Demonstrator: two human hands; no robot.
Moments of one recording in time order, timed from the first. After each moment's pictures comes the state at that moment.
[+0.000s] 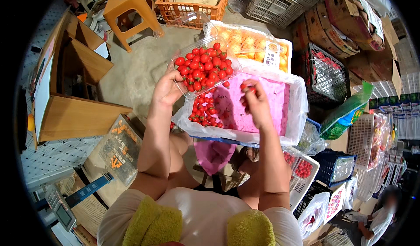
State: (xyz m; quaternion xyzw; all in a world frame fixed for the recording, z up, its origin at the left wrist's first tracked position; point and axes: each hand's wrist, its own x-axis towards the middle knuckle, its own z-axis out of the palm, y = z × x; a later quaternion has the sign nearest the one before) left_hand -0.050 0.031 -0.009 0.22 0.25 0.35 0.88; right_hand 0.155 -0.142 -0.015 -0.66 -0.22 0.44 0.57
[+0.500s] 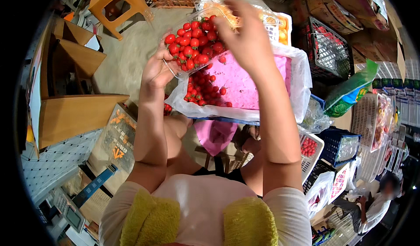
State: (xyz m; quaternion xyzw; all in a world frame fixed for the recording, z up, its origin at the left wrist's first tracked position) left_hand -0.050 0.031 -0.011 0.25 0.21 0.32 0.89; right_hand 0.149 -0.068 0.067 -0.66 -0.55 0.04 0.50
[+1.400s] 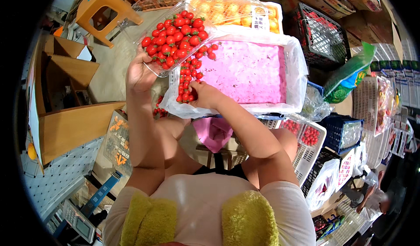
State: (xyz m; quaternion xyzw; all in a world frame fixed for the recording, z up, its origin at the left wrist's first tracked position) left_hand -0.053 0.040 -0.017 0.22 0.19 0.36 0.89; right_hand 0.082 -0.122 -0.126 -0.67 -0.56 0.45 0.21
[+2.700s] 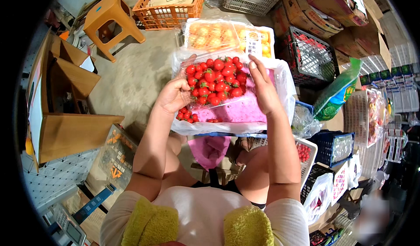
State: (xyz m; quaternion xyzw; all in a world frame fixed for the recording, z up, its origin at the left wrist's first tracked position) left_hand -0.013 -0.012 -0.006 0.26 0.13 0.17 0.94; right_hand 0.197 -0.165 0.024 -0.63 -0.24 0.41 0.61
